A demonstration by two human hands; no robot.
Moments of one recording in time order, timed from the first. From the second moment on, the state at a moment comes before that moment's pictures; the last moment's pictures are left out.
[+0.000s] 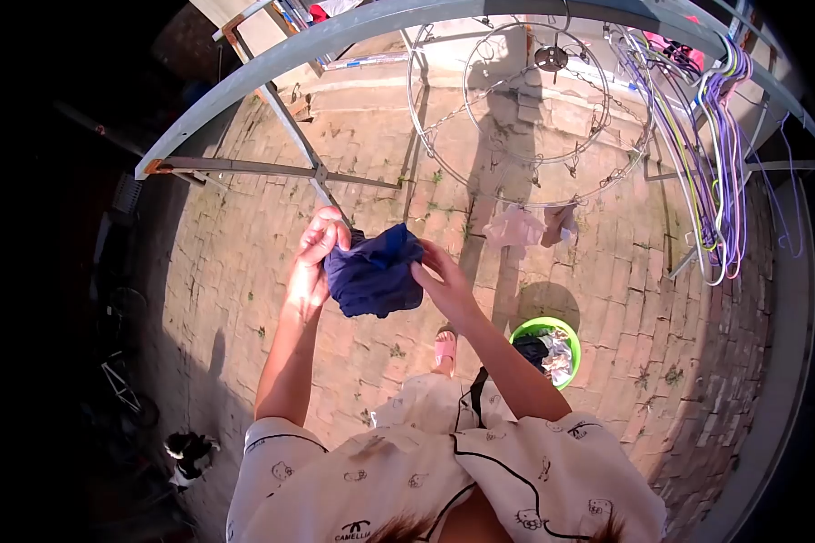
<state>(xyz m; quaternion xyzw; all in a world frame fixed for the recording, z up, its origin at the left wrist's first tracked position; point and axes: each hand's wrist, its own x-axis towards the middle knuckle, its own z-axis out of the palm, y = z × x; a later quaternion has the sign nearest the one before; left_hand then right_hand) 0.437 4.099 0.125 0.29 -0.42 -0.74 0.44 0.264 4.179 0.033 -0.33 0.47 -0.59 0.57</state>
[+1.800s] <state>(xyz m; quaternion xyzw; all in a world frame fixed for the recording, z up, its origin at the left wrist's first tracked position) 0.317 3.827 0.168 -0.03 -0.84 -0.53 0.09 0.302 3.989 0.091 -0.25 0.64 -0.73 -0.04</state>
